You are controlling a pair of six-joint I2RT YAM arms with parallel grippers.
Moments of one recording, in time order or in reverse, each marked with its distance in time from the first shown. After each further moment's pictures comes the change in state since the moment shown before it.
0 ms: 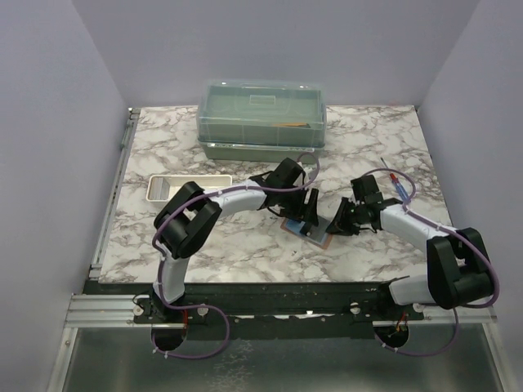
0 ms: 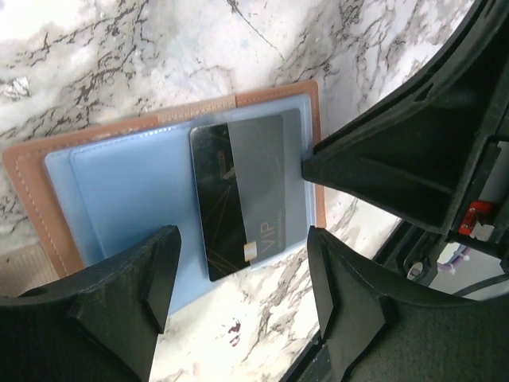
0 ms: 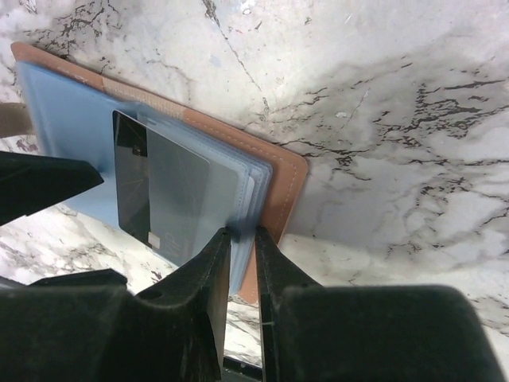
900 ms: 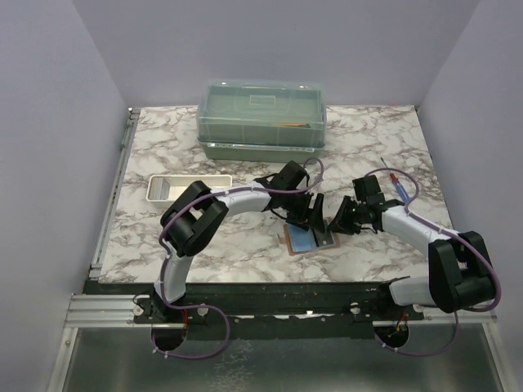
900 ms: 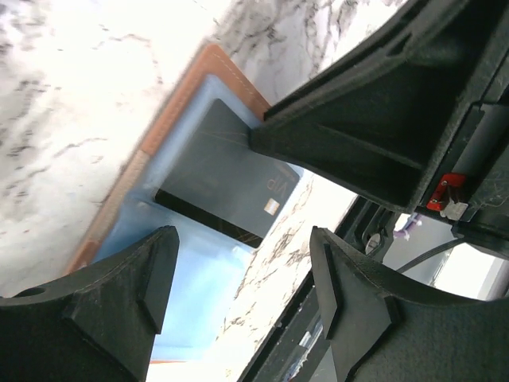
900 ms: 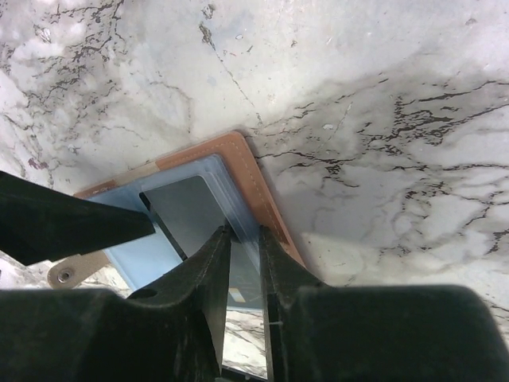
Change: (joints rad) left arm -0.031 0.066 0.038 0.020 0.147 -0.056; right arm -0.004 -0.018 -0.011 0.033 0.019 0.027
